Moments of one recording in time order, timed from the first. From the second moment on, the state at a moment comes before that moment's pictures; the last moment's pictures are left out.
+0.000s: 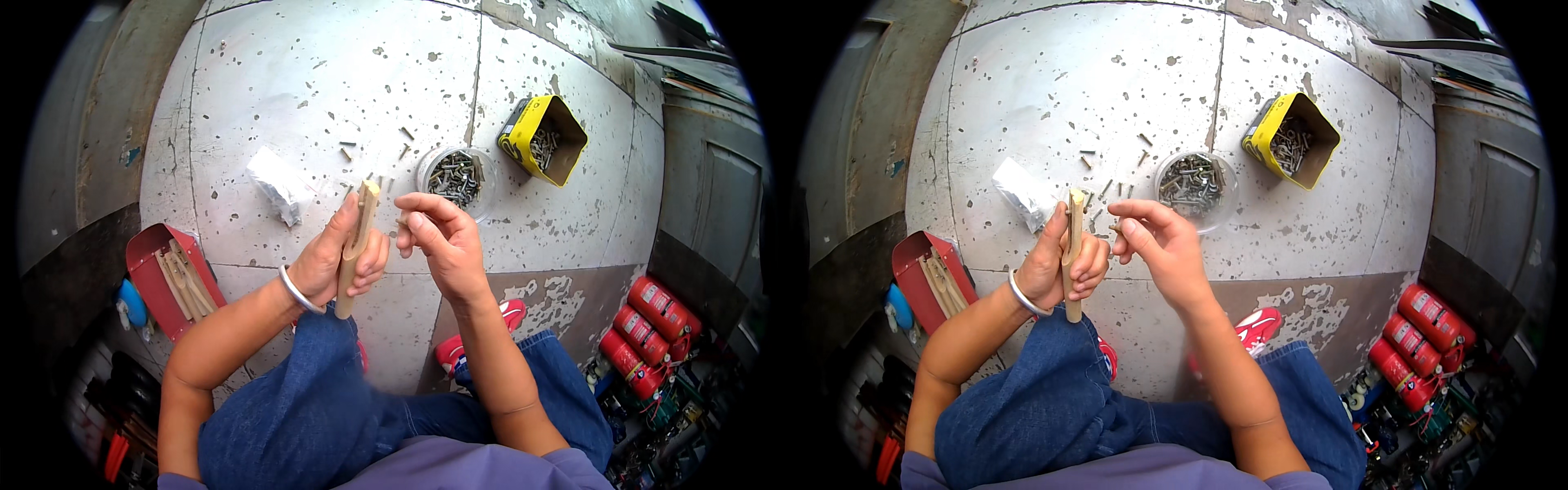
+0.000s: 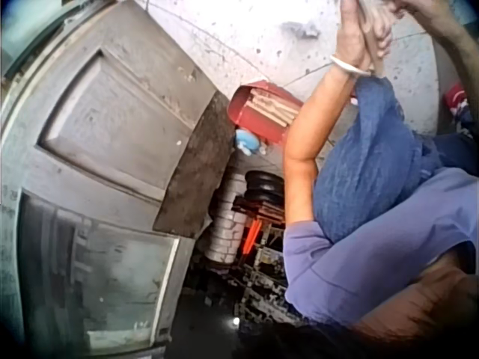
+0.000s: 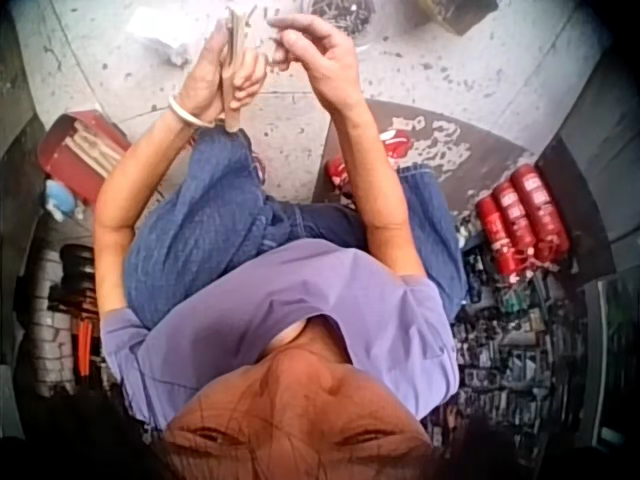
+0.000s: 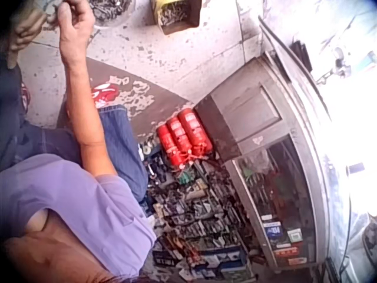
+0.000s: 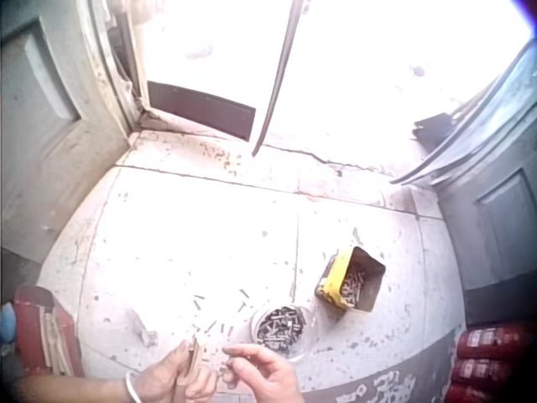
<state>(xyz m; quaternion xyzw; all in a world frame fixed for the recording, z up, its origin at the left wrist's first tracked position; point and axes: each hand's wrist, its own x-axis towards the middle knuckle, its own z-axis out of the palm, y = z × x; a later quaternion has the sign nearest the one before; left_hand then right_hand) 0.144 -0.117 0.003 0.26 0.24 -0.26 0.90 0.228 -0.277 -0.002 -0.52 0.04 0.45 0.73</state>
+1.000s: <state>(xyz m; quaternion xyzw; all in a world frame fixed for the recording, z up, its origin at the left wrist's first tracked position) 0.124 -0.079 -0.029 0.24 0.34 -0.01 0.91 0.236 -0.270 -0.008 -0.86 -0.20 0.24 0.40</state>
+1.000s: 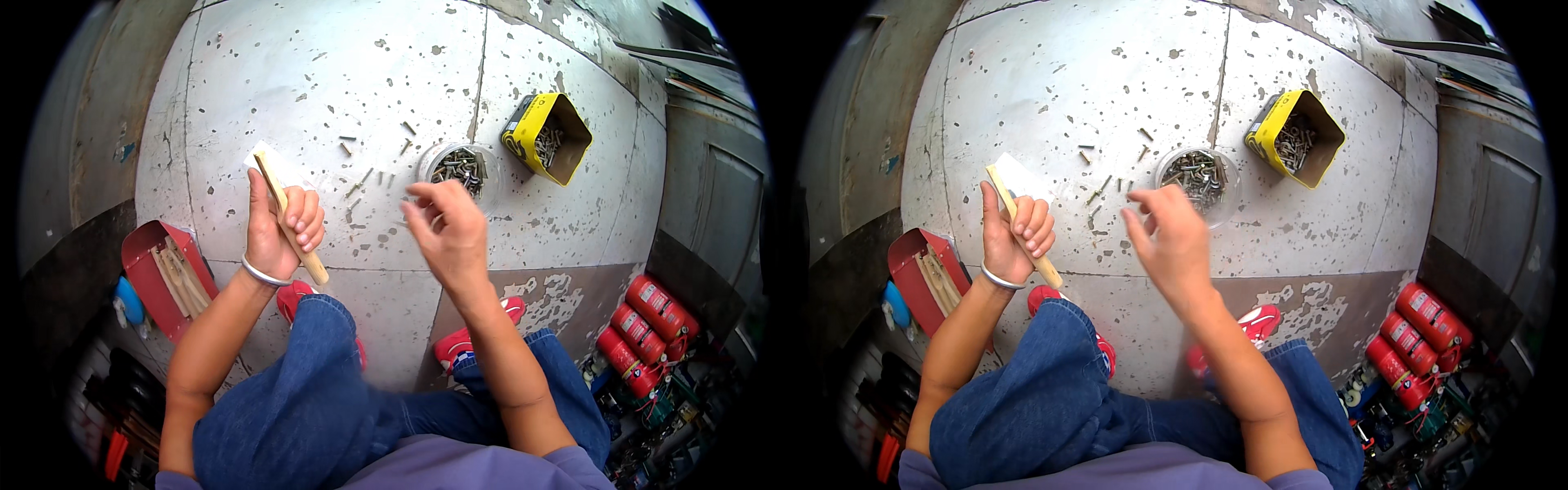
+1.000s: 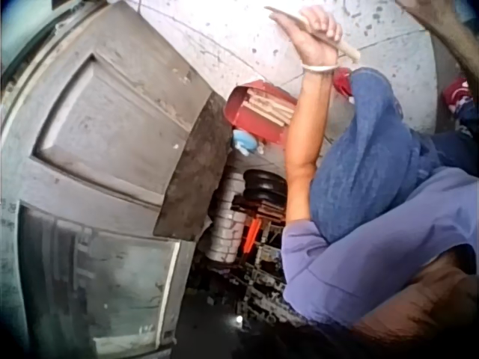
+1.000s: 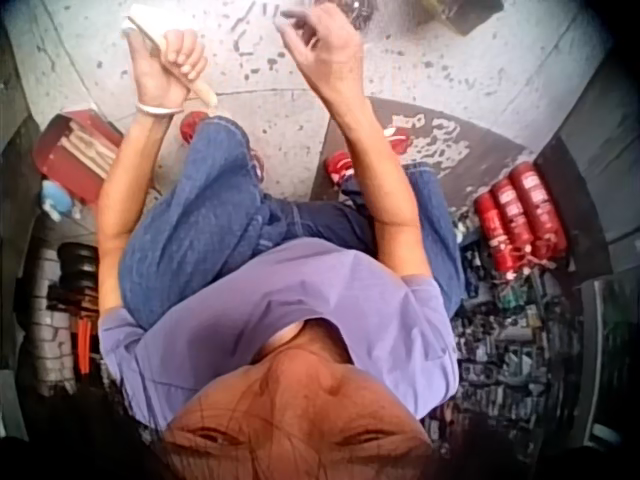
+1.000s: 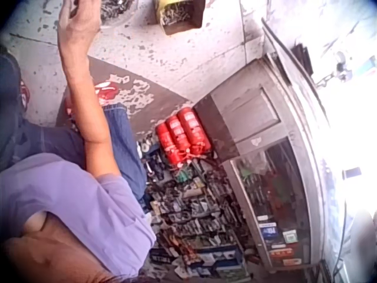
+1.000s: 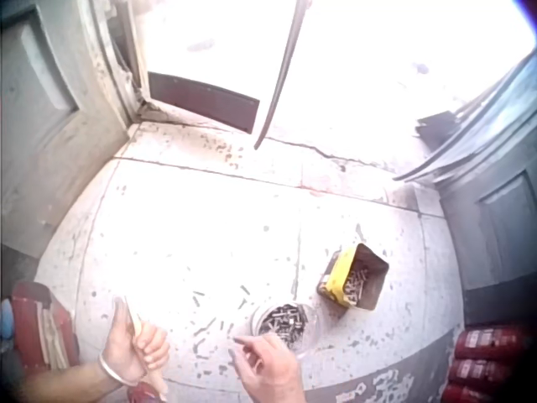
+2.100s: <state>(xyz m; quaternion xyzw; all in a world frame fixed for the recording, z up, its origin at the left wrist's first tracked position) 0.119 -0.111 -0.134 0.98 0.06 -0.06 0.16 0.202 -0.240 -0.105 -0.91 -0.29 0.19 0.24</state>
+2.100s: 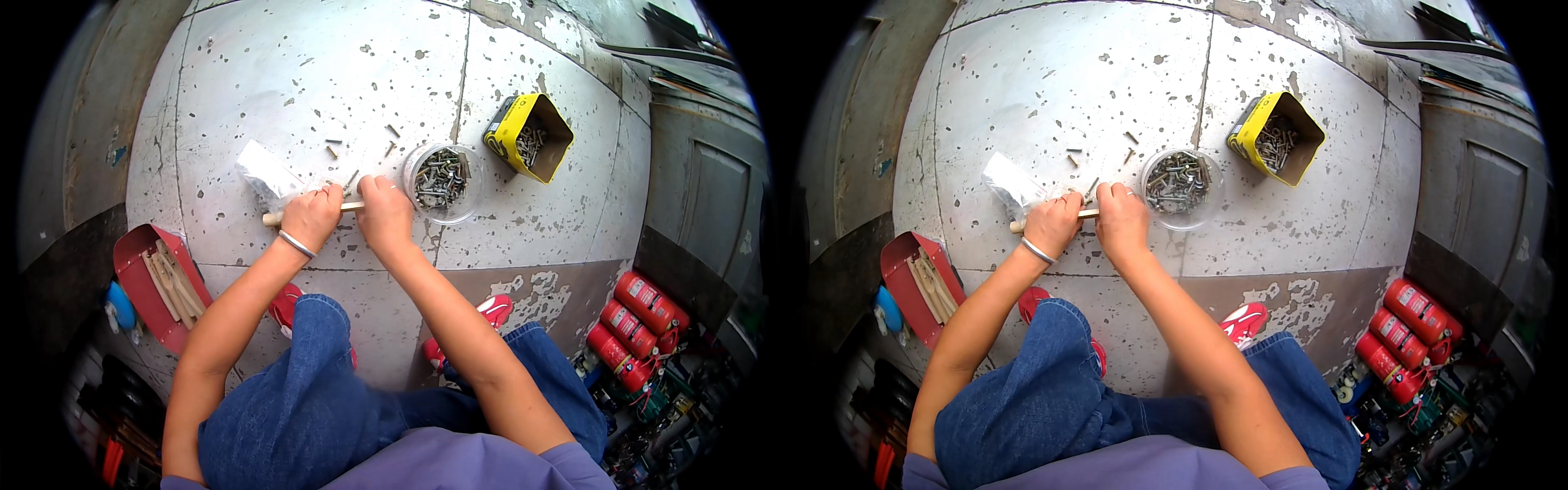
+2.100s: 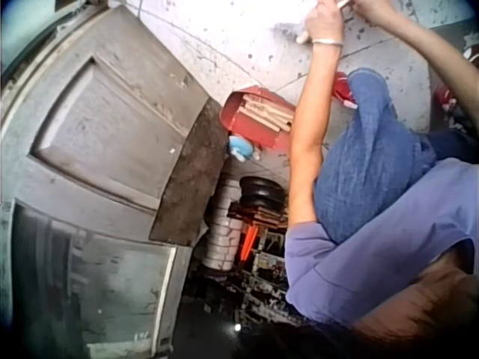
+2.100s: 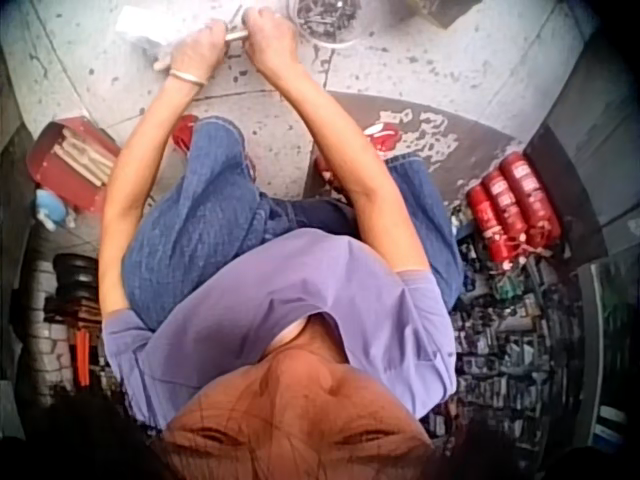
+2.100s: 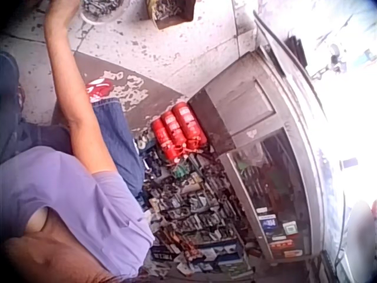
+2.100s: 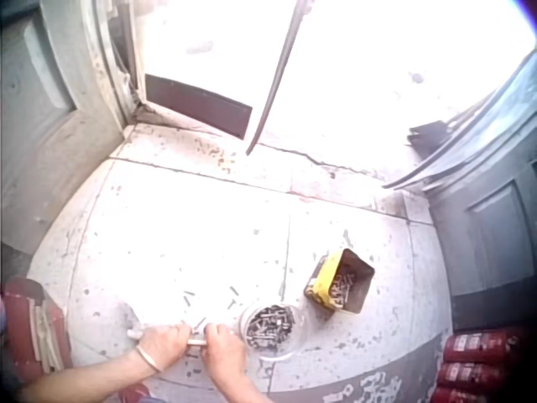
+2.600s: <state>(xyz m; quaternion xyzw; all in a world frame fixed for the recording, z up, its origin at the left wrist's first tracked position) 0.146 -0.128 -0.045 0.79 0.18 -0.06 0.58 0.251 -0.268 -0.002 -0.90 -0.25 0.16 0.32</state>
